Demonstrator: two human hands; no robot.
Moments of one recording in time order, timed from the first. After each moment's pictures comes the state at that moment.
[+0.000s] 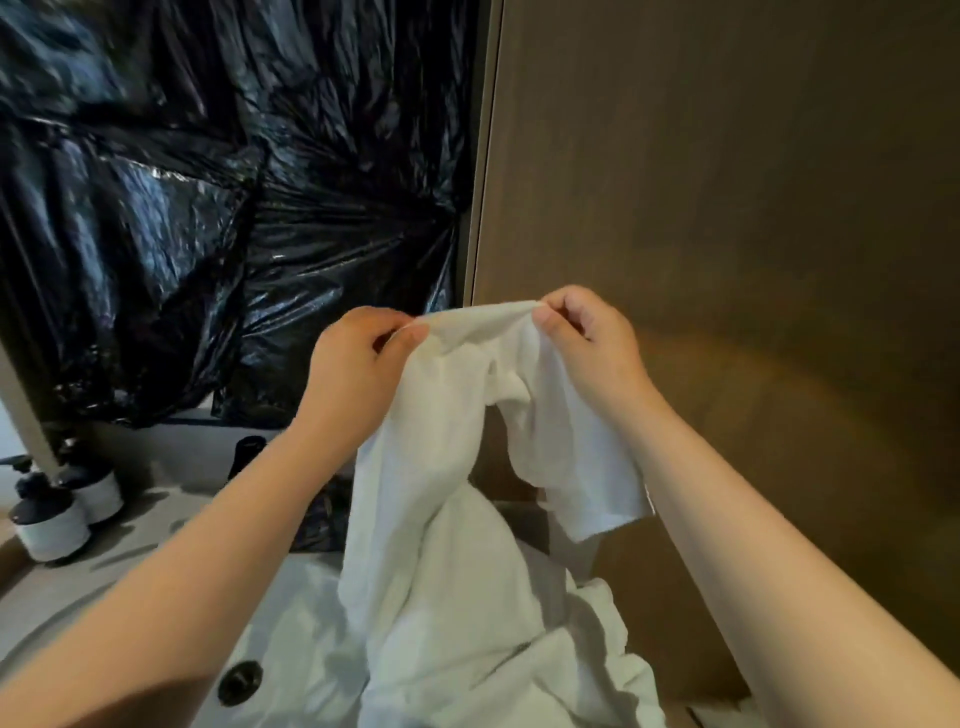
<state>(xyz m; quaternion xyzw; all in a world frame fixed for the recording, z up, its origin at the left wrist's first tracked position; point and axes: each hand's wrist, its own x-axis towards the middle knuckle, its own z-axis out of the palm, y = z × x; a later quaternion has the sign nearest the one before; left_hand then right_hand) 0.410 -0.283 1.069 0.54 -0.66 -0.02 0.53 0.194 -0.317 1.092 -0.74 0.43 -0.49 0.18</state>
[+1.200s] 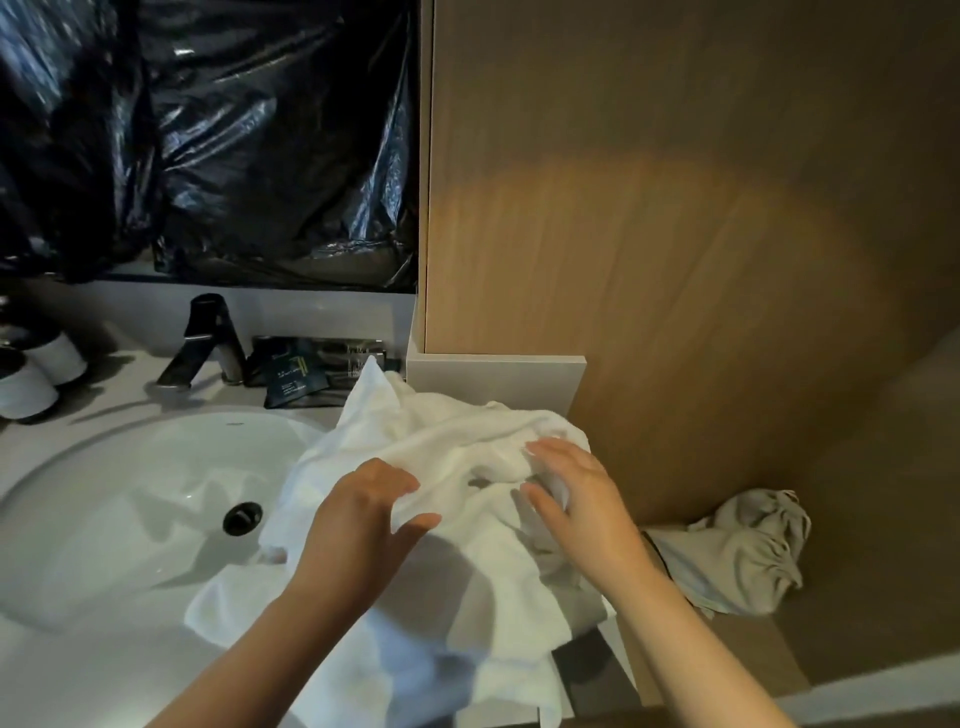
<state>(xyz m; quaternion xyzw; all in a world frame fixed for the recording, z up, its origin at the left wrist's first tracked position) 0.368 -0.163 0.855 0.62 -0.72 -0.13 0.29 0.129 -0.189 0.866 -0.74 0.58 -0.26 0.22</state>
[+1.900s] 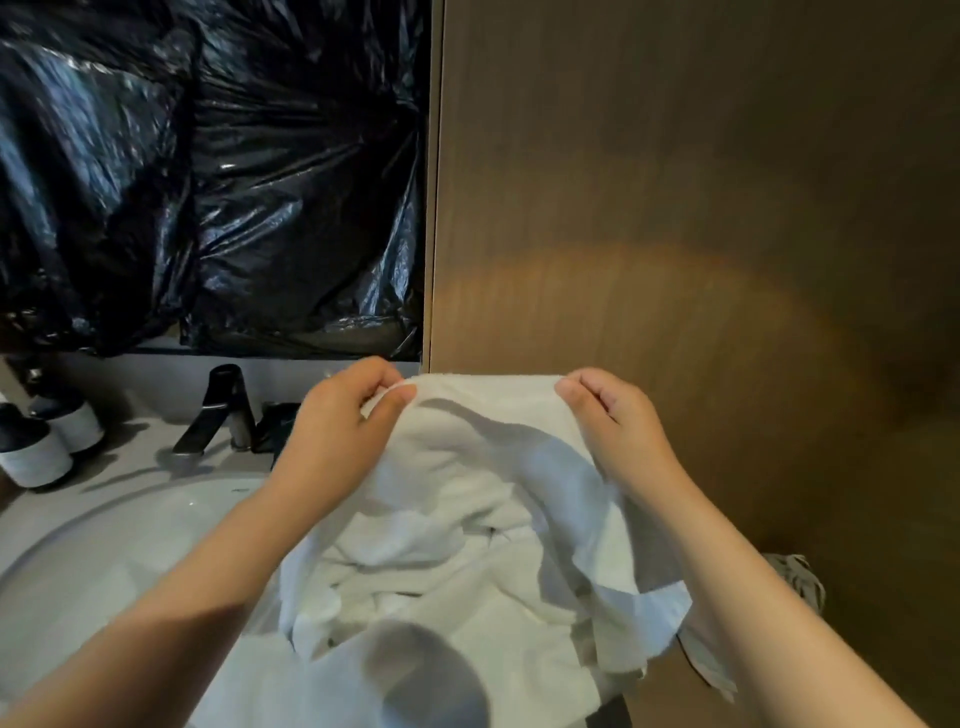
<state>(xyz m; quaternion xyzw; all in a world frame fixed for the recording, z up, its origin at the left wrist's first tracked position) 0.382 -0.217 0.988 0.57 -0.68 -0.13 0.44 0.129 -0.243 0.989 -0.72 0.49 -0.44 0.23</state>
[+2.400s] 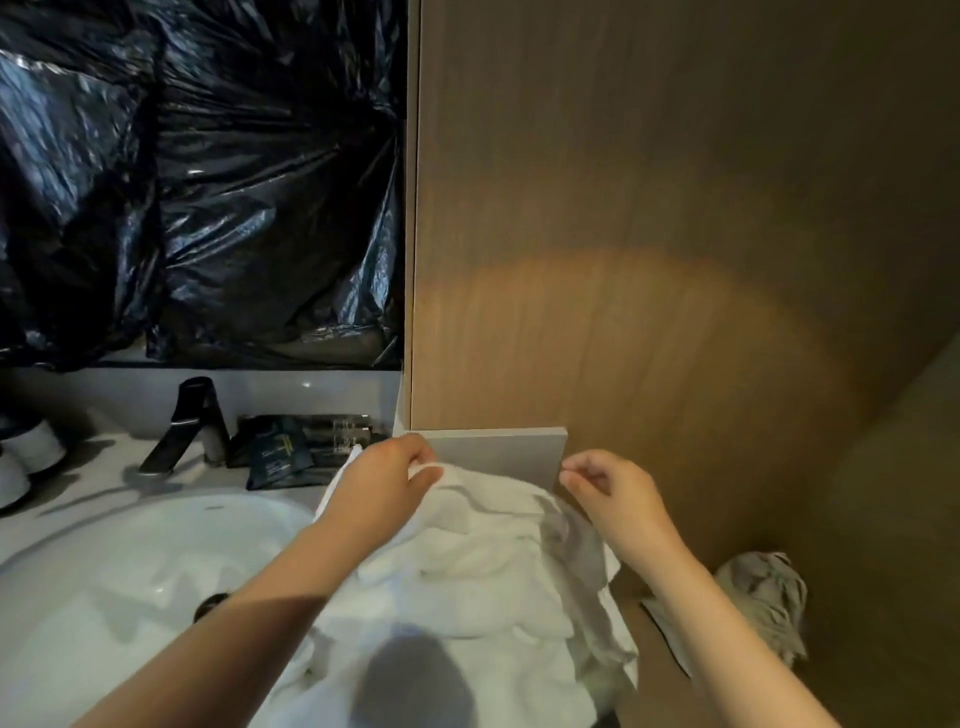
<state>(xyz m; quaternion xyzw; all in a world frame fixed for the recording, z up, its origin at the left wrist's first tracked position) 0.355 -0.254 0.925 0.61 -0.73 -0.16 0.27 0.091 -0.248 0.915 -0.63 0.66 -0.33 0.25</state>
